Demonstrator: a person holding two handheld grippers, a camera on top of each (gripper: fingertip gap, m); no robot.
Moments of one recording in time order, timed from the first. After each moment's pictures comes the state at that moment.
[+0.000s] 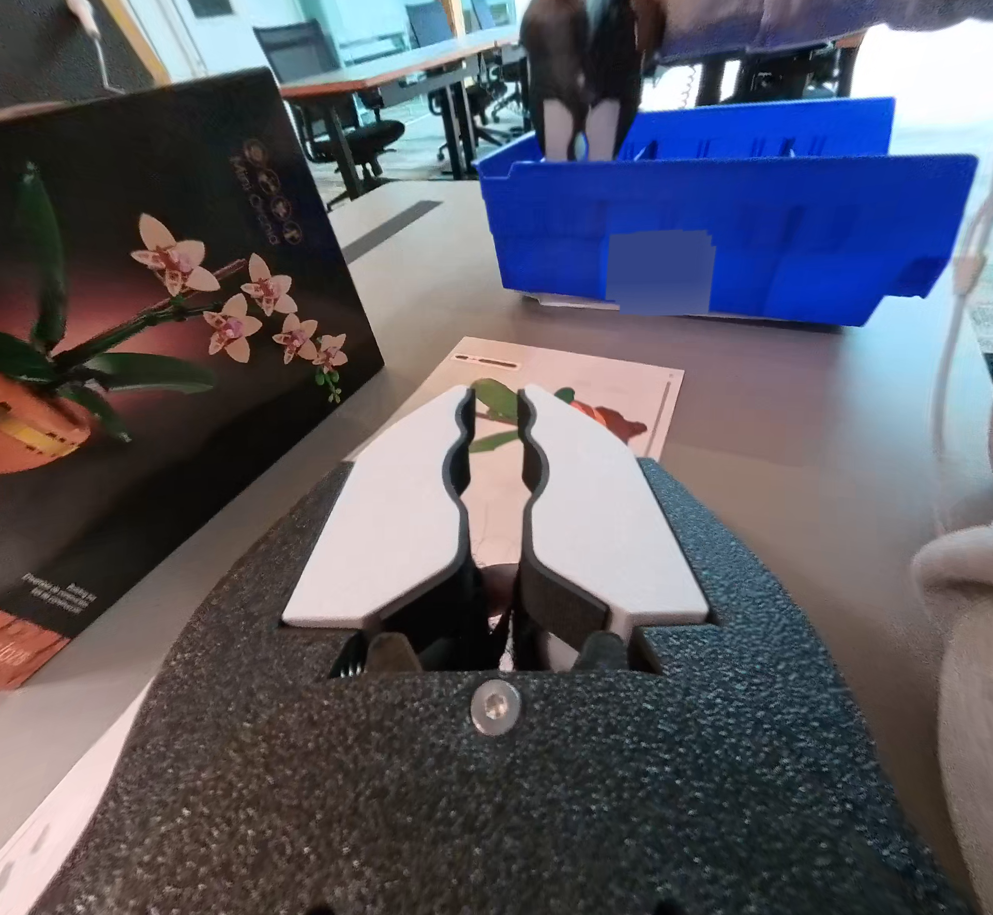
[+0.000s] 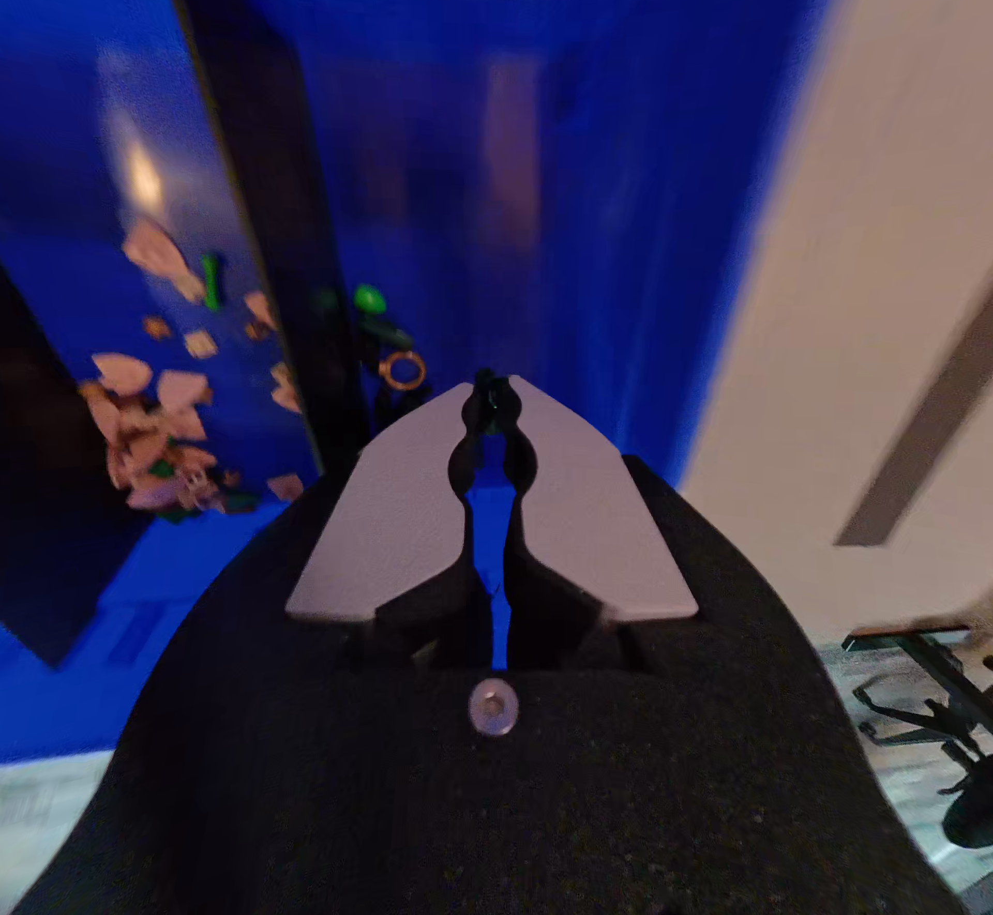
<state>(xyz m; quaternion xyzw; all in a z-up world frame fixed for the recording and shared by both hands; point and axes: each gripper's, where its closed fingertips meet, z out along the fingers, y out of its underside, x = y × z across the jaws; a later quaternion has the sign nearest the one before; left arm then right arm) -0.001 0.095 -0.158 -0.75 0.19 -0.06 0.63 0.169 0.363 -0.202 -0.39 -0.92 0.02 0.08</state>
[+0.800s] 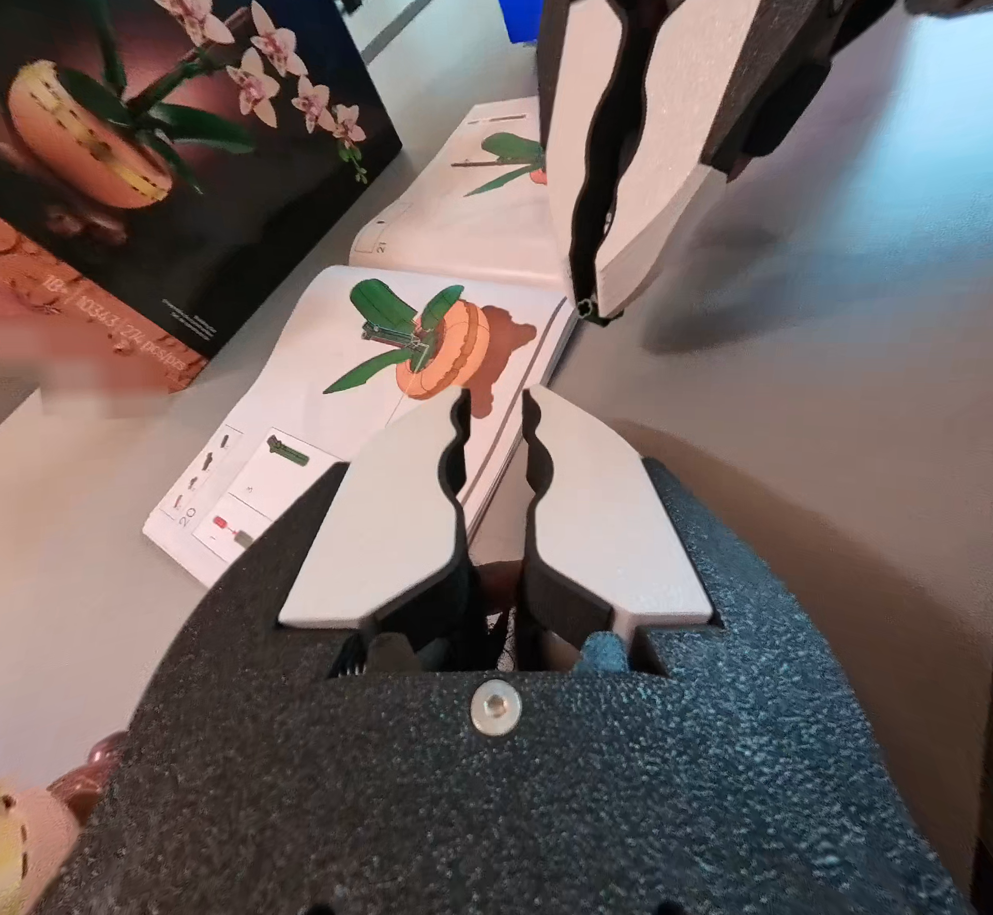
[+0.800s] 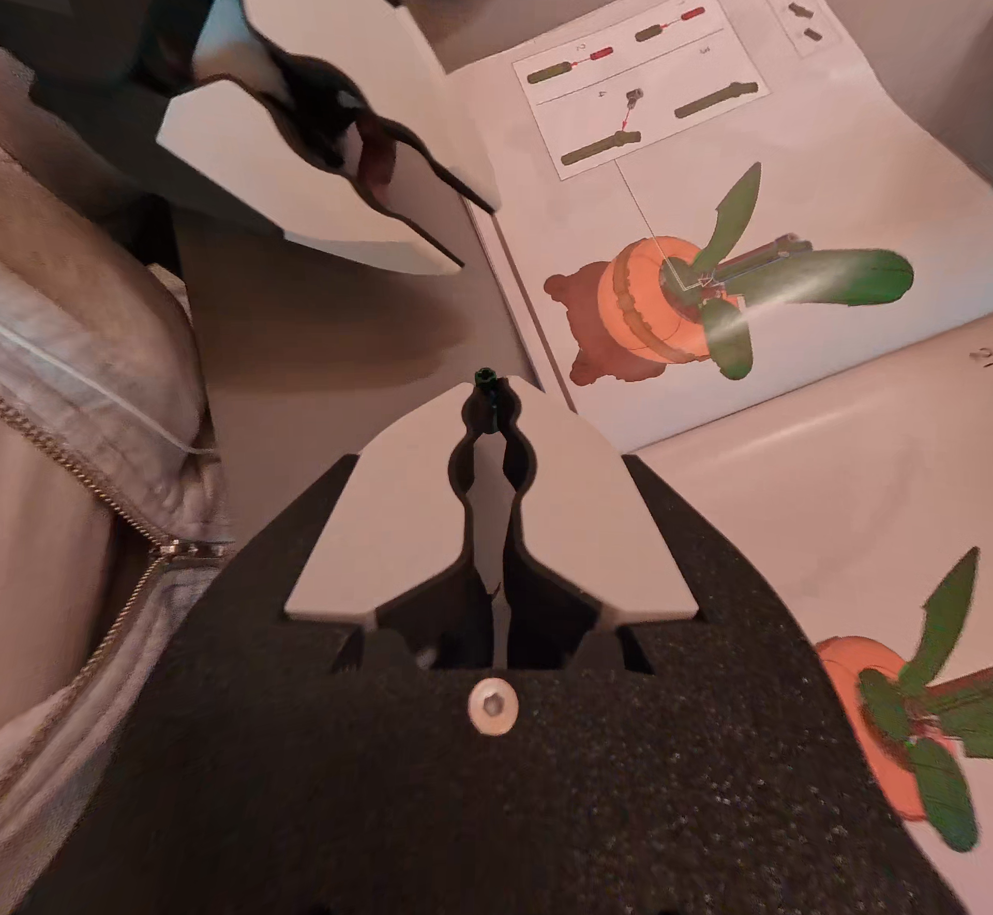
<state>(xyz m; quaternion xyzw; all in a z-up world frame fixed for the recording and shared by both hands) -0.053 -0.025 -0.214 -0.81 0.23 0.04 0.54 -0.013 -0.010 -0.226 -0.54 -0.76 0.33 0.15</state>
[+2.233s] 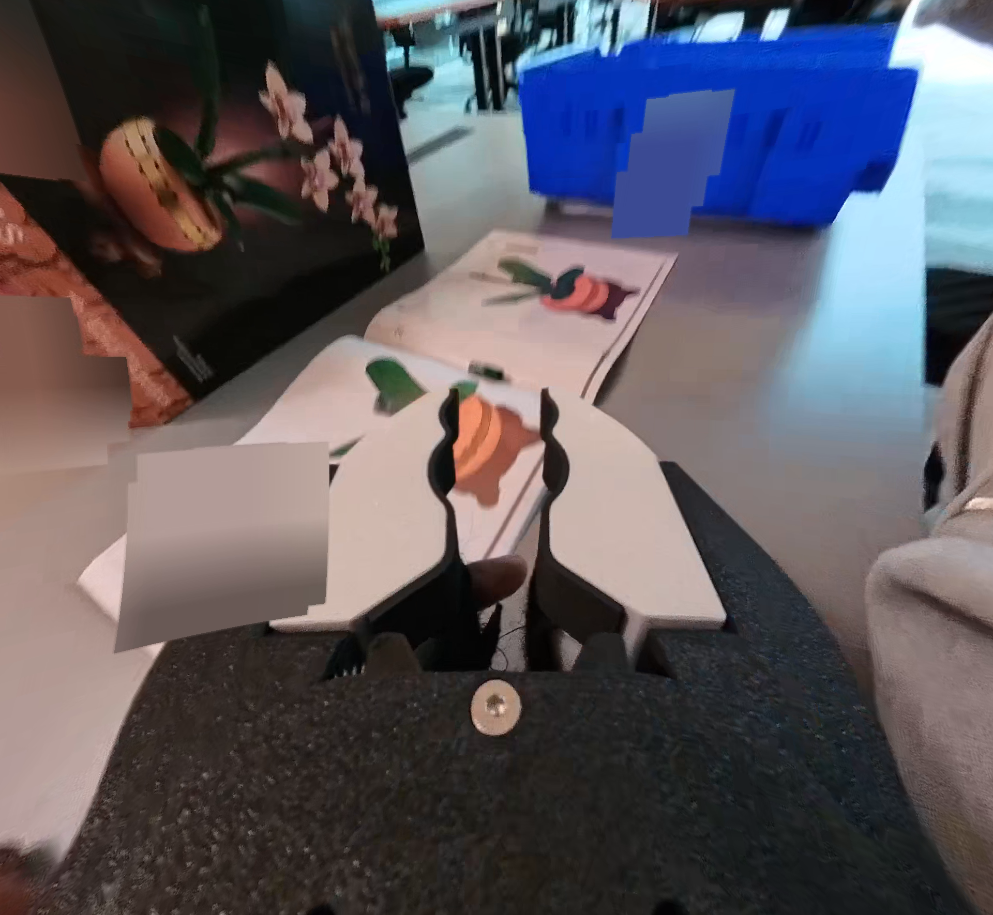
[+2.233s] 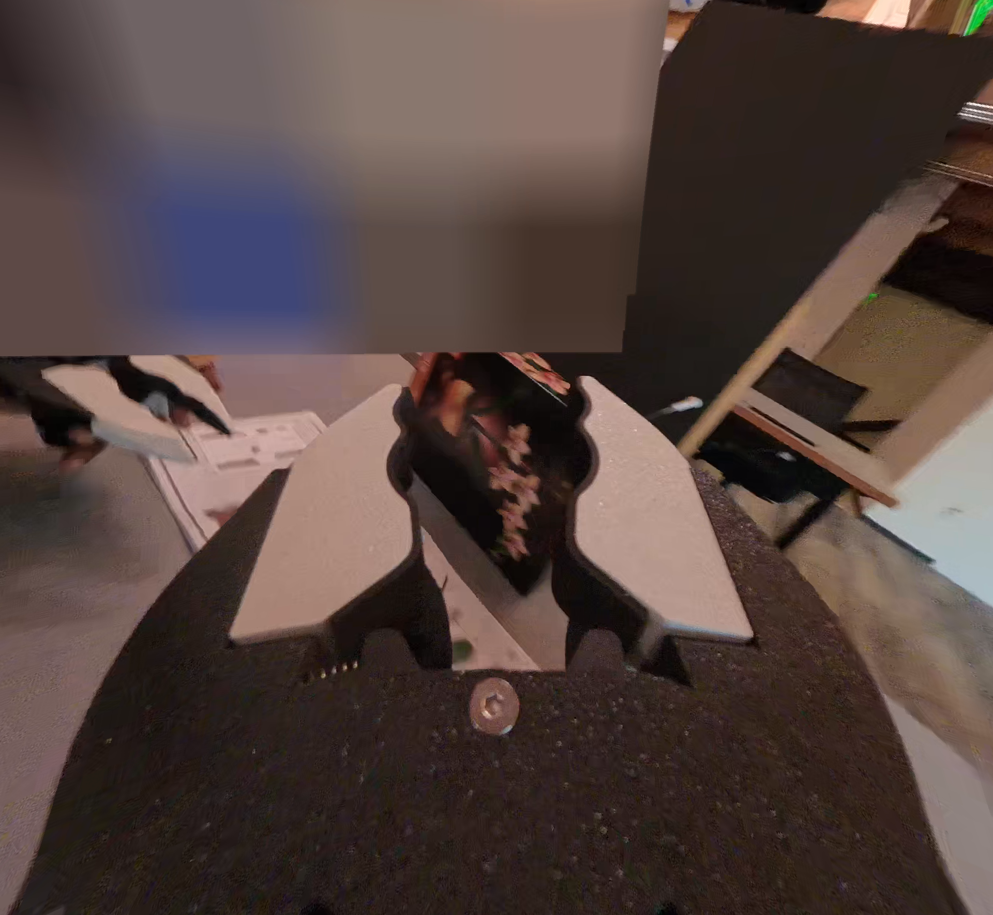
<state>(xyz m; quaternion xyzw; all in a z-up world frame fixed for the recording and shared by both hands) -0.051 -0.004 -0.173 -0.77 0.15 -0.06 0.62 0.084 0.120 0.001 -0.39 -0.55 0.37 0.64</state>
